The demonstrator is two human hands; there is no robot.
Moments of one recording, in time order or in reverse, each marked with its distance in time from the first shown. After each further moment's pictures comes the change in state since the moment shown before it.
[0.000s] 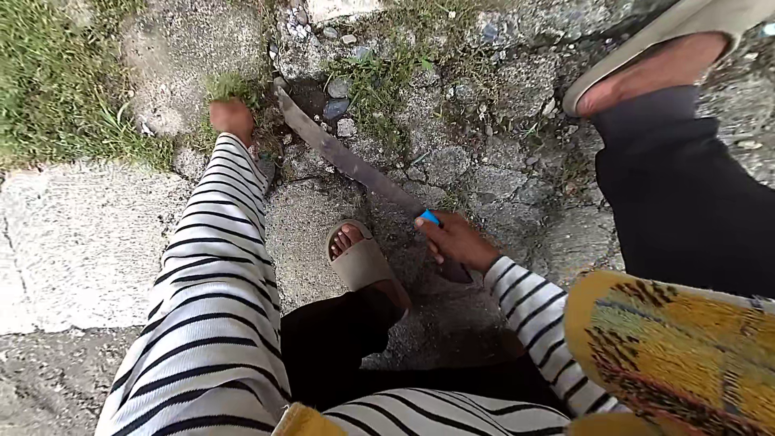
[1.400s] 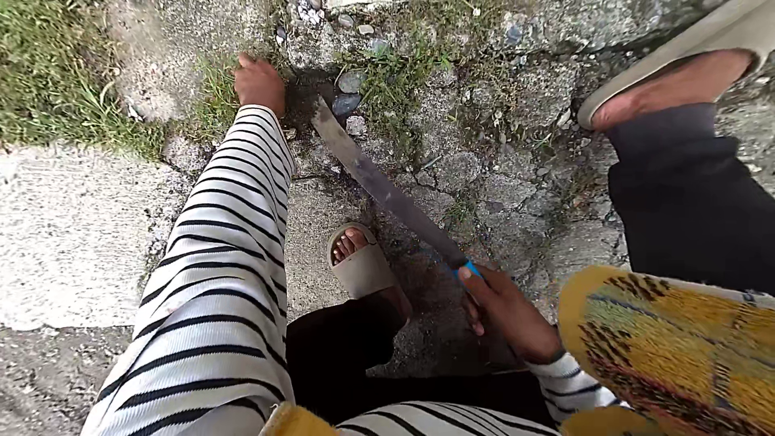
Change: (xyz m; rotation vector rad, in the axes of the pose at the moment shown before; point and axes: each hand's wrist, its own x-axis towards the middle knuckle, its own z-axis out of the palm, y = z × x) left_hand -0.008 0.051 0.031 0.844 -0.134 0.339; right_hand -0.088 0.002 0.025 0.180 0.158 0.129
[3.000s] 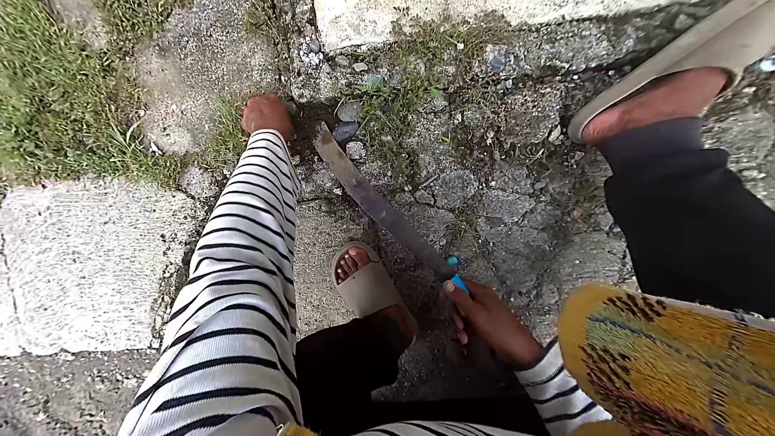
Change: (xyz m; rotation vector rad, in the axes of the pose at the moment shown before) left_hand -0.011 0.008 -0.023 -0.043 -0.086 -0.071; right_hand 0.016 0.012 0.012 0.088 -0.017 0.050
